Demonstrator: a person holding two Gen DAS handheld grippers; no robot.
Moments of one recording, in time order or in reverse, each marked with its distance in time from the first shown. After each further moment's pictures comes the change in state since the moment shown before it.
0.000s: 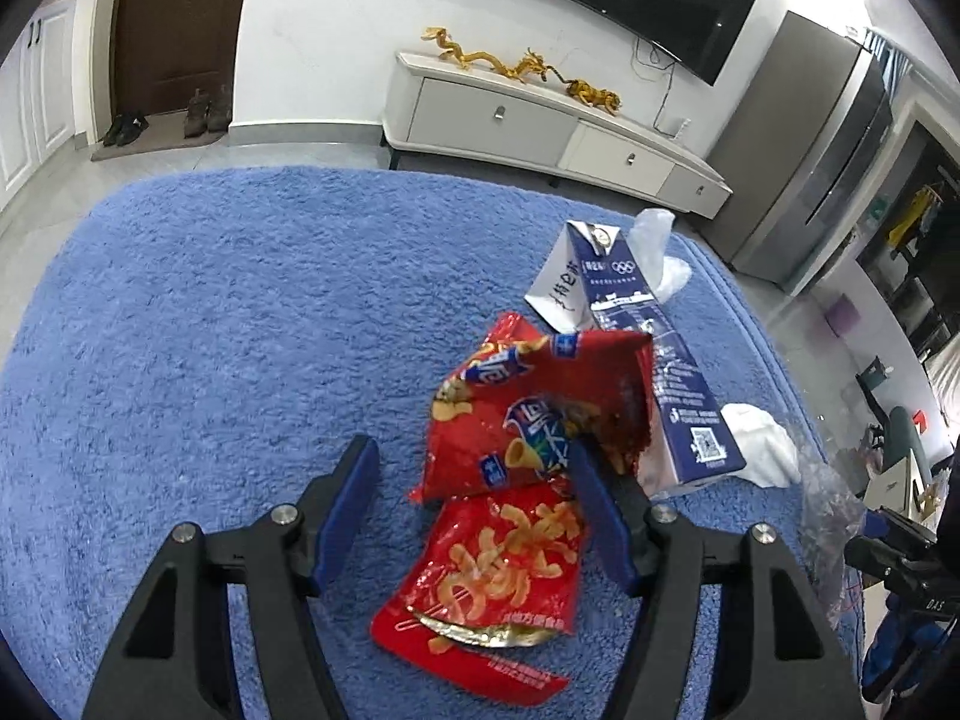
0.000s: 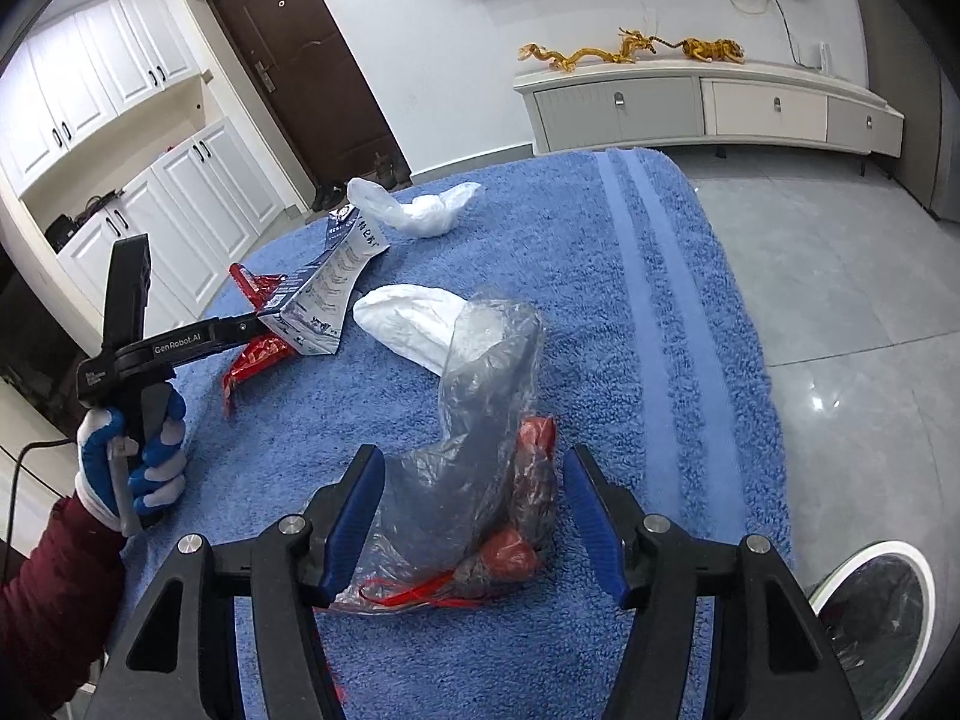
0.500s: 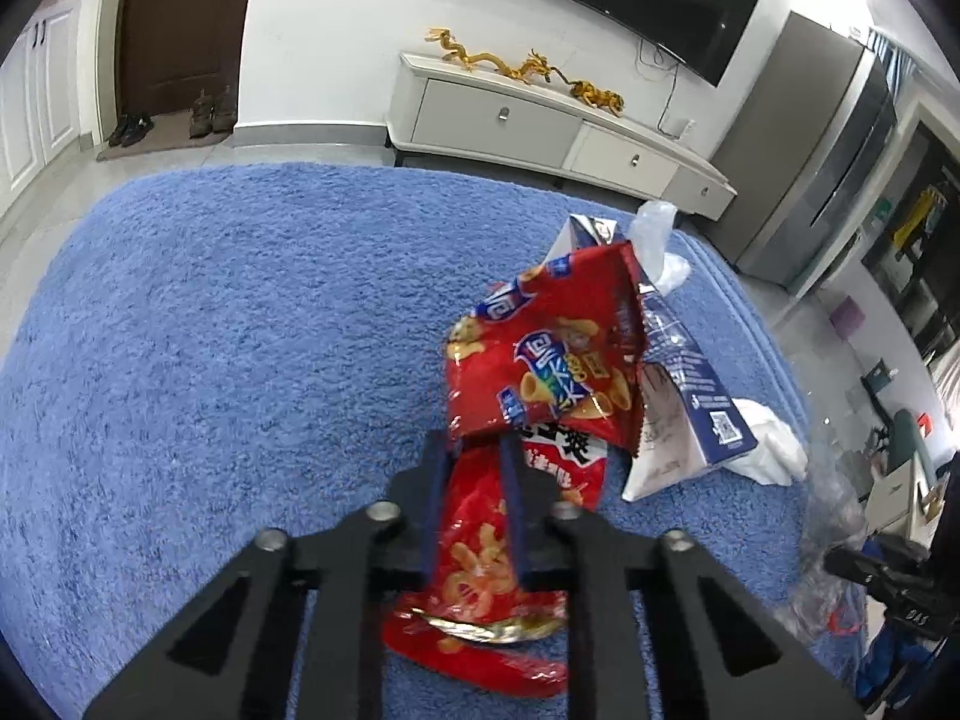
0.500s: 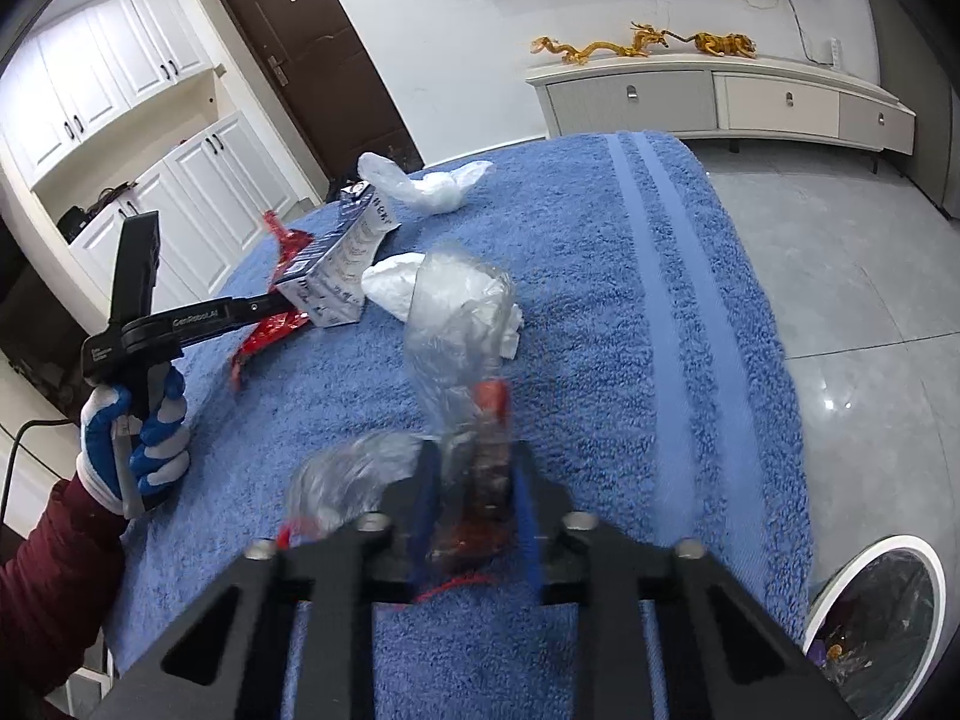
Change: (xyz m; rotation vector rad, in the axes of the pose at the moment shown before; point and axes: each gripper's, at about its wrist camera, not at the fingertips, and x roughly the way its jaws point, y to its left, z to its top) left arm -0.003 -0.005 -0.009 -0.019 -0.008 0.011; right arm -0.003 -0.001 -0.017 -0.023 0.010 0.034
